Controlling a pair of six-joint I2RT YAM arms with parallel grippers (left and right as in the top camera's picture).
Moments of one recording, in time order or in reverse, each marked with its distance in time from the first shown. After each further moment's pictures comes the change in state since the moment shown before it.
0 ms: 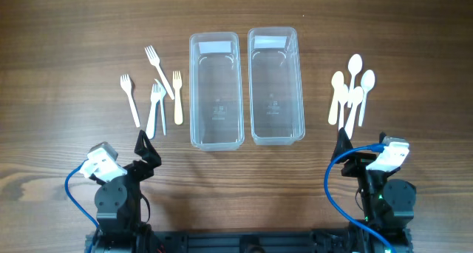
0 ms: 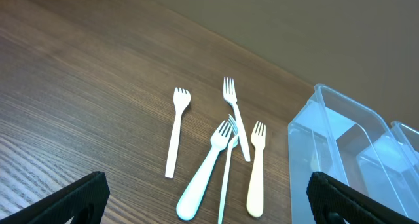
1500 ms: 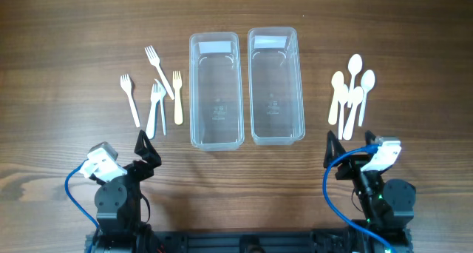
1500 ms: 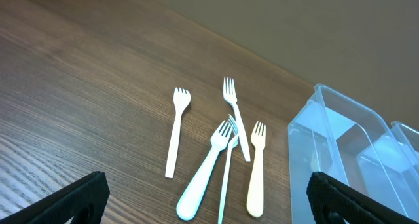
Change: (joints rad) left arm 0.000 0.000 0.000 0.000 0.000 0.000; right arm 0.000 0.000 0.000 -0.003 -0.194 0.077
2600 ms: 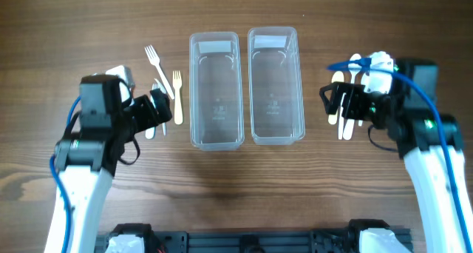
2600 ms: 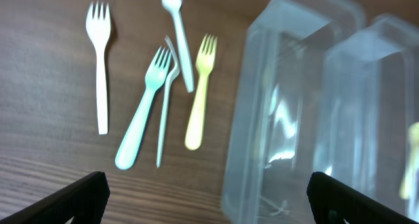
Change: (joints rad) left arm 0.000 1.083 0.842 -0.396 0.333 0.085; right arm 0.000 1.185 0.943 -0.488 -0.097 -0.110
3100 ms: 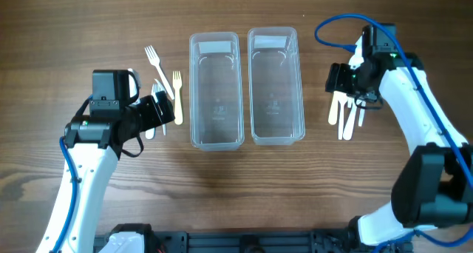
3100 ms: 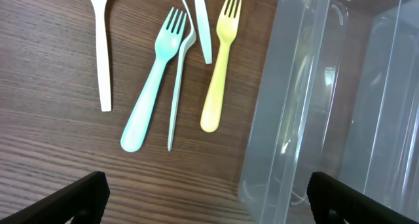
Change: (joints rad) left arm 0.000 0.118 0.001 -0.028 -0.004 0.006; right arm 0.000 0.539 0.211 0.000 0.215 0.054
